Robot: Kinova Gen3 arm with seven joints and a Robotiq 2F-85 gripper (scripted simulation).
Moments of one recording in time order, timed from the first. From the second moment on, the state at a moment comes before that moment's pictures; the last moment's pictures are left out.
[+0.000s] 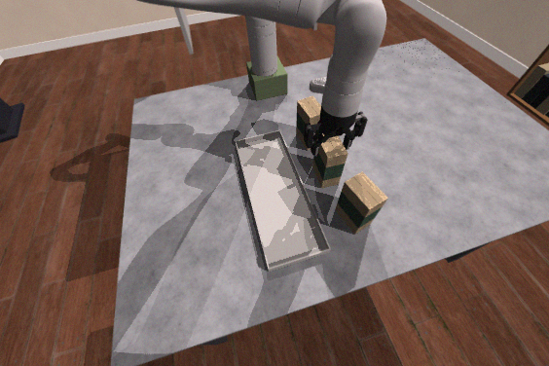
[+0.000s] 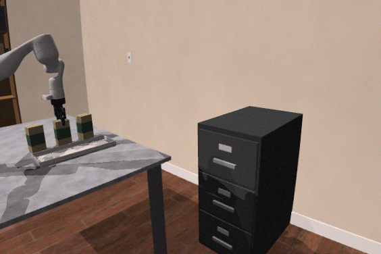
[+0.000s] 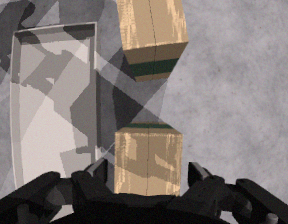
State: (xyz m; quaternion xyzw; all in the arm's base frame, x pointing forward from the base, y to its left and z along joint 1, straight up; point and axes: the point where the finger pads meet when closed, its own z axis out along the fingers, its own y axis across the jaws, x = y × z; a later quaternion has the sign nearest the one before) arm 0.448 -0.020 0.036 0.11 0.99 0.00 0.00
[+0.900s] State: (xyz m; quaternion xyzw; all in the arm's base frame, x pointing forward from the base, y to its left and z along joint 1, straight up) arm 0.448 -0.020 0.037 0.11 0.99 0.00 0.00
